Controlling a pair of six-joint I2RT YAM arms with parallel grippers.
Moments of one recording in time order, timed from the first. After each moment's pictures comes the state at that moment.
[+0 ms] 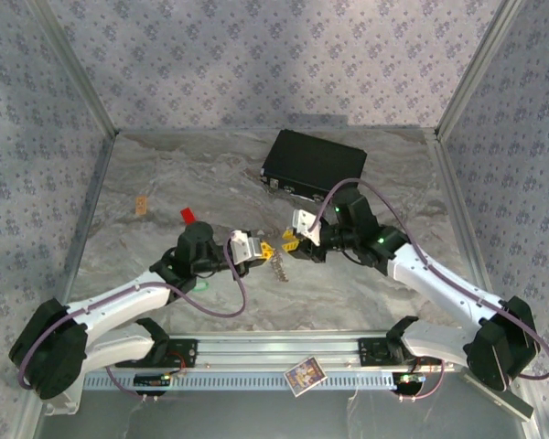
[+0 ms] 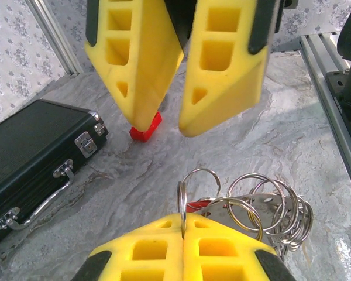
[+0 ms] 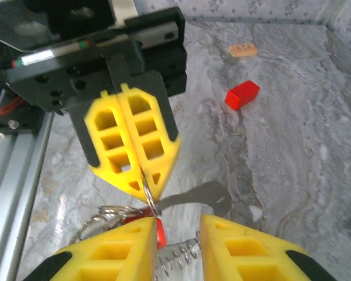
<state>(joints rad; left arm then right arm) -0.73 1.08 0.45 0.34 0.56 0.35 0.65 1.14 0.83 -0.27 -0.65 -0.52</state>
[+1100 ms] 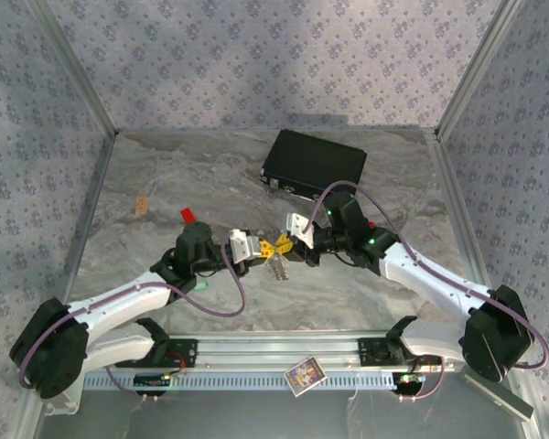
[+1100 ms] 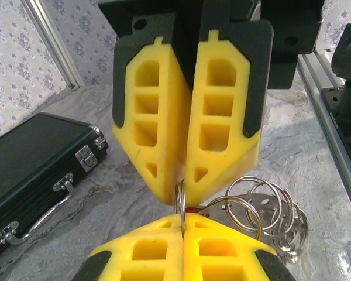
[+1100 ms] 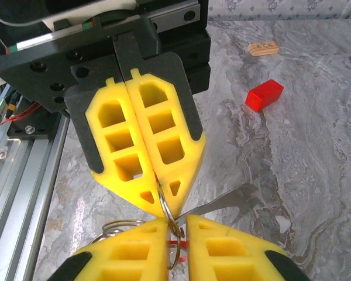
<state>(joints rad) -0.73 1.08 0.45 0.41 0.59 0.32 0.68 1.20 0.81 -0.20 -0.67 -0.49</state>
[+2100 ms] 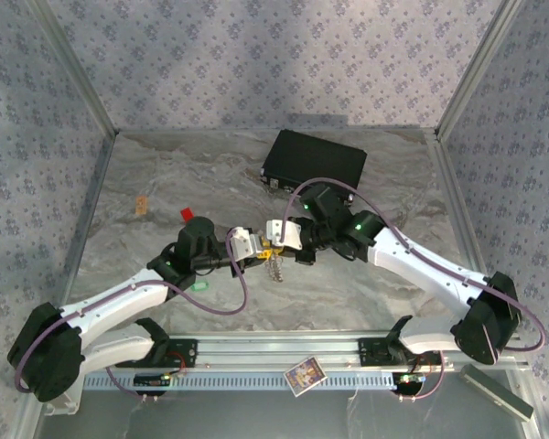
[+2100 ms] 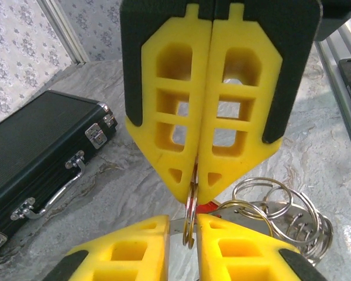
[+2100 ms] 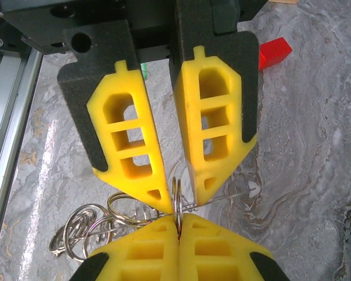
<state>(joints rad) -0.73 1.06 0.52 0.20 0.52 0.41 0.80 1.30 1.09 -0.60 -0.40 -0.74</state>
